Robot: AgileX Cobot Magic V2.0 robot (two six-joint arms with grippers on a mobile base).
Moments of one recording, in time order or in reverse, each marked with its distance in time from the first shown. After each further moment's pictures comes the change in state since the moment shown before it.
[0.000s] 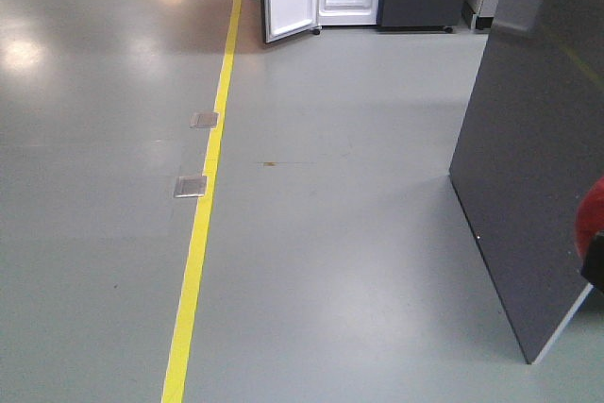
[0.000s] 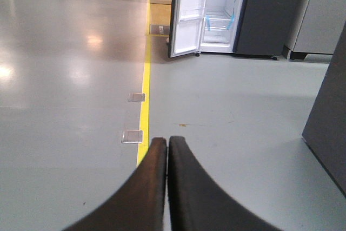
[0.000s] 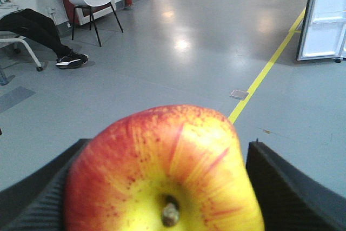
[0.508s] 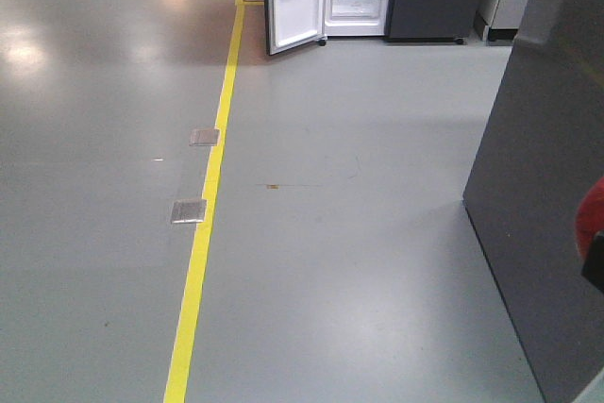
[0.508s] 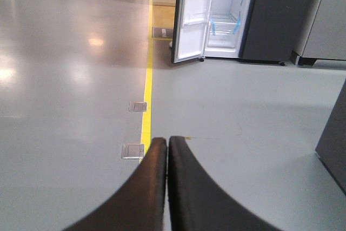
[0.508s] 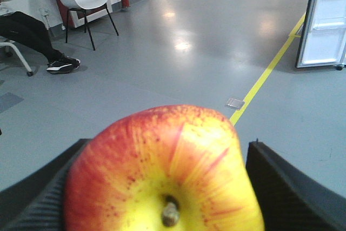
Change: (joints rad) left arm 0.000 0.000 0.000 0.000 0.000 0.000; right arm 0.000 0.000 0.000 0.000 0.000 0.000
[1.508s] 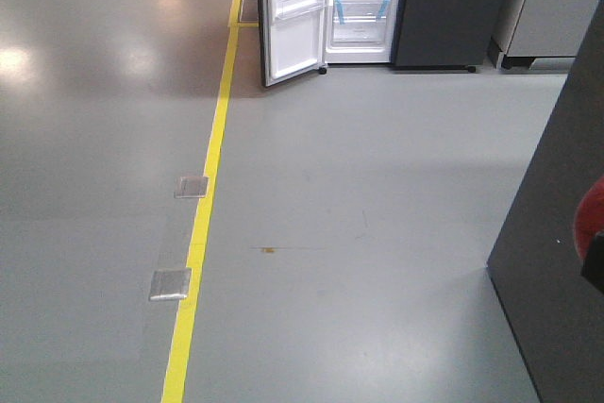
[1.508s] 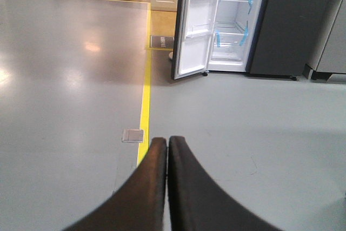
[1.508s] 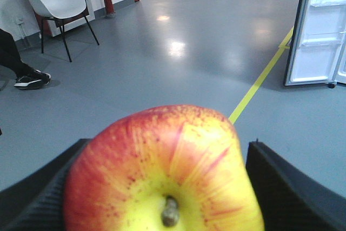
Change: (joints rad) left arm 0.000 0.000 0.000 0.000 0.000 0.000; right arm 0.000 0.000 0.000 0.000 0.000 0.000
